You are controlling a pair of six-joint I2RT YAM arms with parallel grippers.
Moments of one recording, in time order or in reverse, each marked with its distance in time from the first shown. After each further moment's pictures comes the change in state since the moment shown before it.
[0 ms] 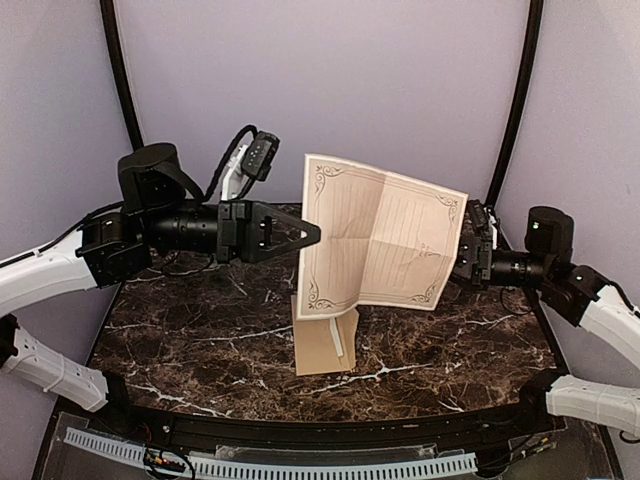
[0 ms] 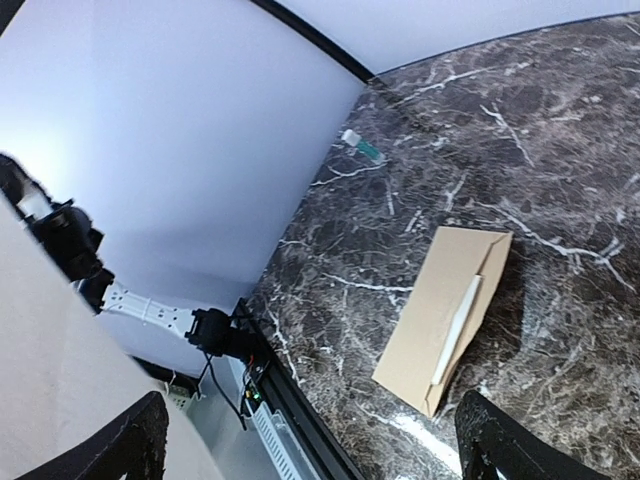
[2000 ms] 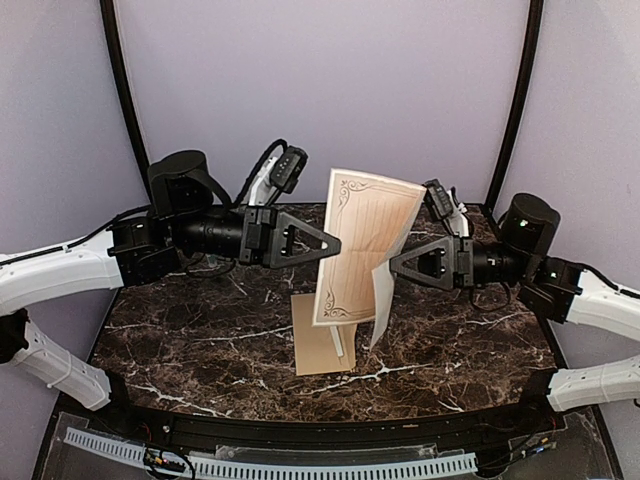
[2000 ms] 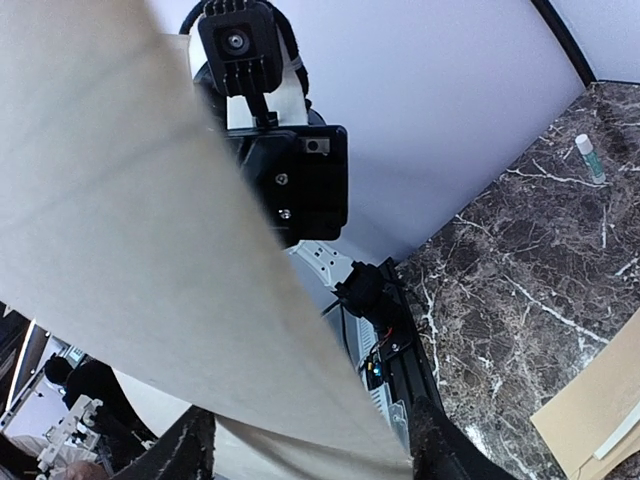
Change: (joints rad) left arm 0.006 0.112 -0.010 0.121 0.103 -0.117; right arm 0.397 0.141 0.089 0.423 -0.078 0.093
